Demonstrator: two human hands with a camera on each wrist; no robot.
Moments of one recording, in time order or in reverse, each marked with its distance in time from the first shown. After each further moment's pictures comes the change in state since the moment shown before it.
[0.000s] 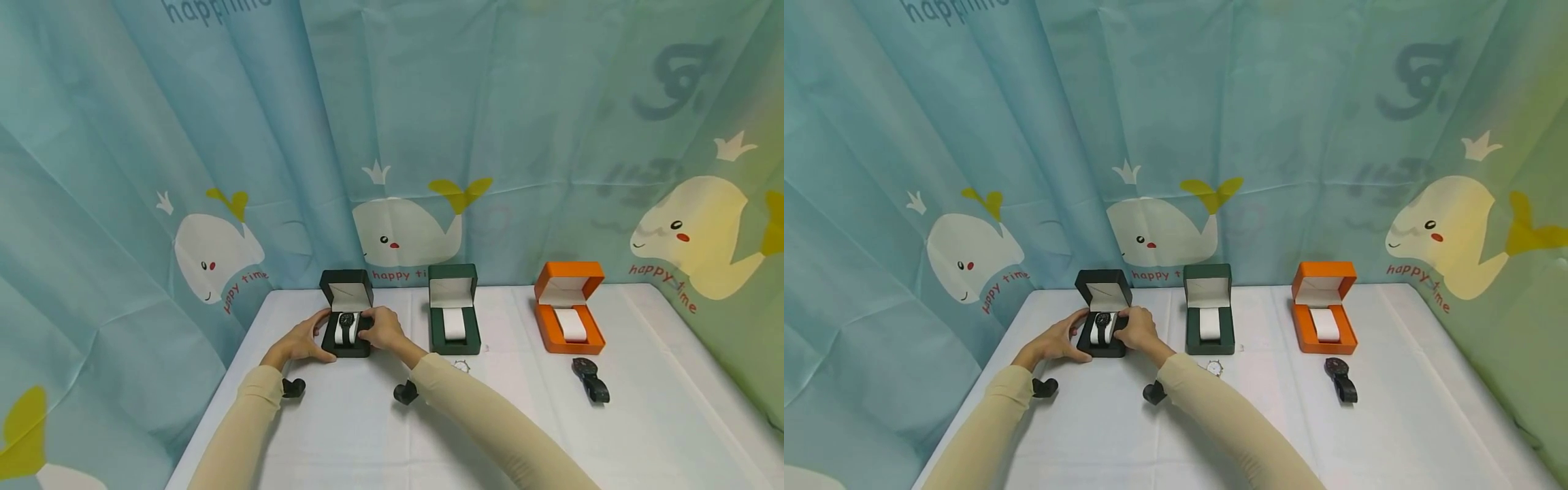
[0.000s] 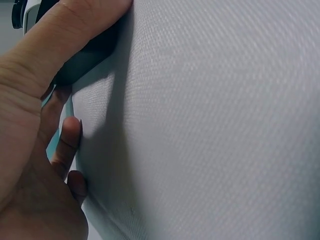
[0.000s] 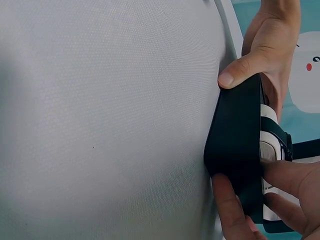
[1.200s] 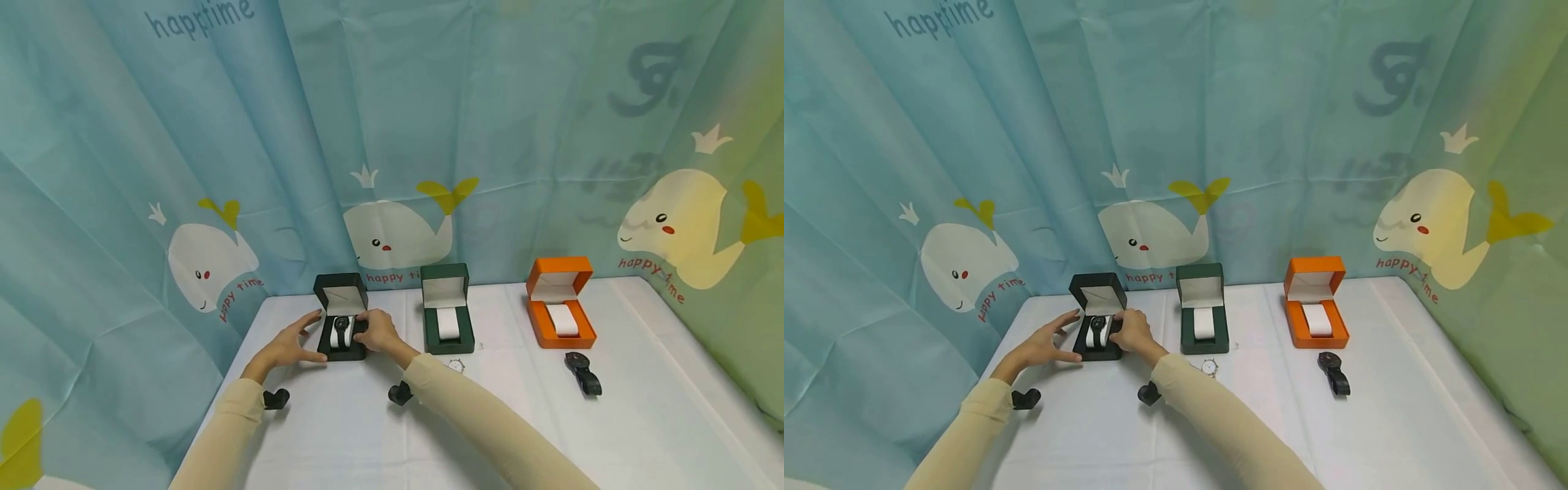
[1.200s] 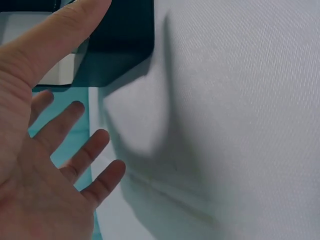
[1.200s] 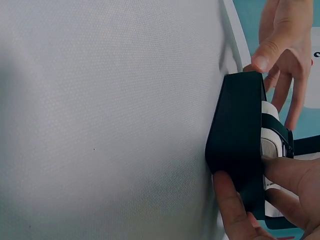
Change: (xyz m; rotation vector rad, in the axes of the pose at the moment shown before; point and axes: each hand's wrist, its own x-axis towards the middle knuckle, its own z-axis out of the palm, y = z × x) left_hand -0.023 0.013 -0.015 0.083 0.031 0.126; right_hand -0.002 0.000 -0.001 -0.083 0.018 -0.044
